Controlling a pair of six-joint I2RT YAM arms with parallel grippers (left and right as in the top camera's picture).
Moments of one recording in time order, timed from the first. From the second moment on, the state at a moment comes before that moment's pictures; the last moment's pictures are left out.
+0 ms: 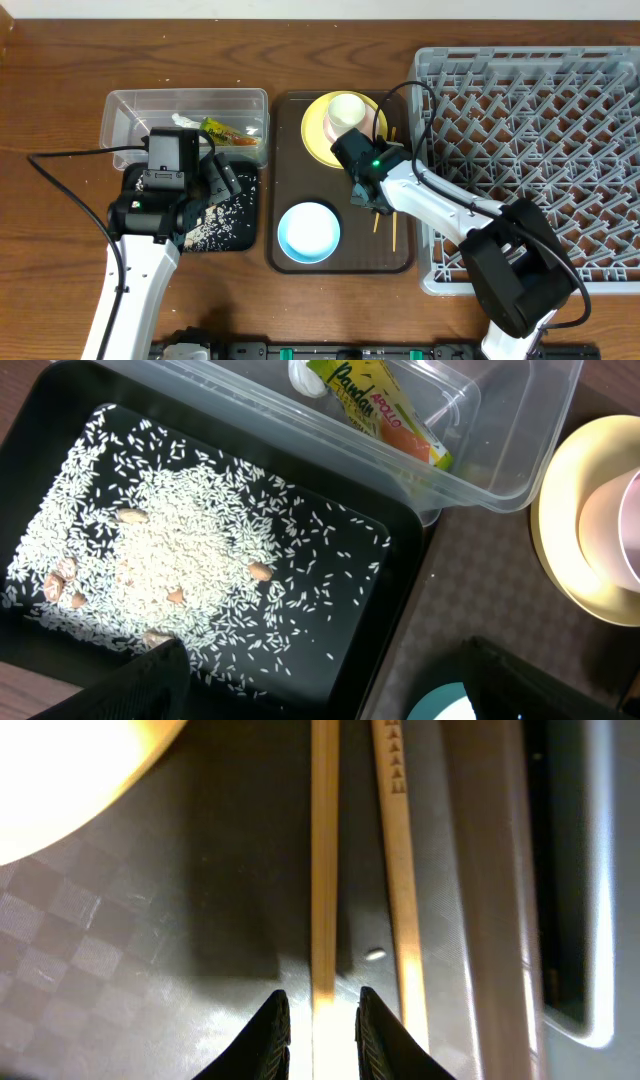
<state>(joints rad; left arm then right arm) -0.07 1.16 0.99 -0.87 -0.08 -0.51 0.65 1.91 1.20 -0.72 0.24 0.86</state>
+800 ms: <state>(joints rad) -0.07 1.16 0.99 -0.87 -0.08 -0.51 0.66 1.83 1.15 -0.68 0.23 0.76</state>
